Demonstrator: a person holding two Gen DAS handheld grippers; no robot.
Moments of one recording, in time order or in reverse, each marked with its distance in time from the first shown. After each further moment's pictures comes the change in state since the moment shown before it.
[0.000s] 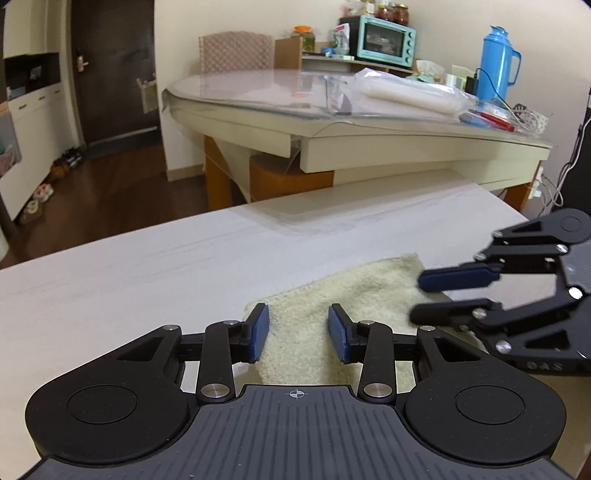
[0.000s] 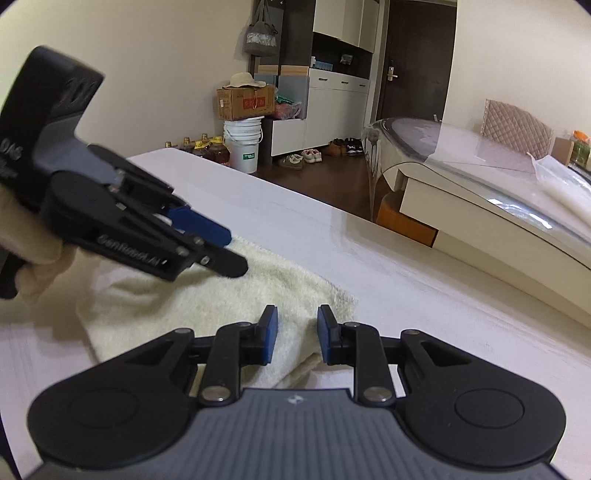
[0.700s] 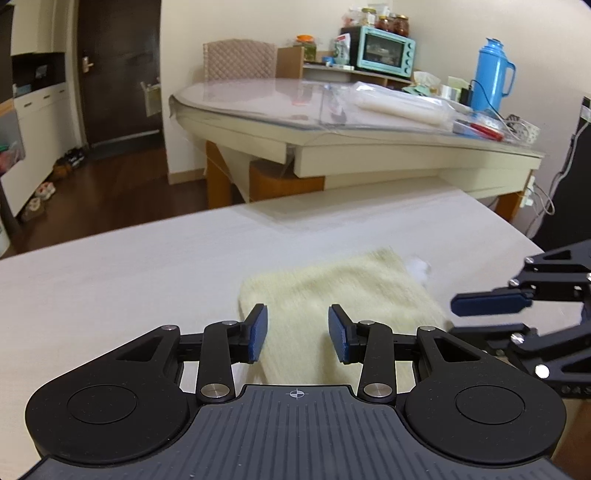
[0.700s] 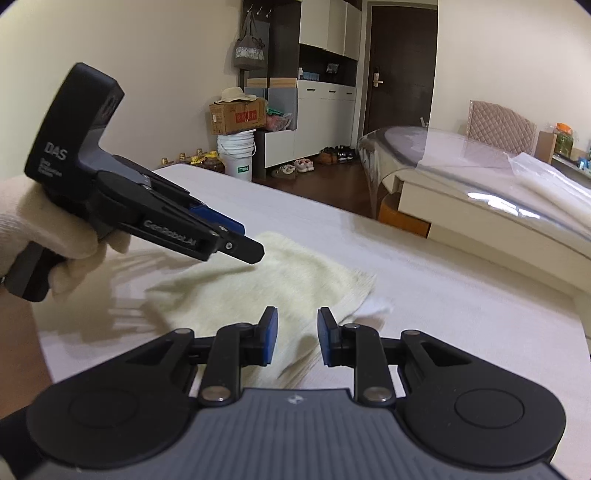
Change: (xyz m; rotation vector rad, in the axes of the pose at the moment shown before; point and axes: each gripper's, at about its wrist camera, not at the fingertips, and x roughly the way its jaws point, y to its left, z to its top) left arm -0.052 -0.013 -0.027 -0.023 -0.024 -0.014; right arm -0.056 0.037 -0.019 0.065 -0.034 -0.012
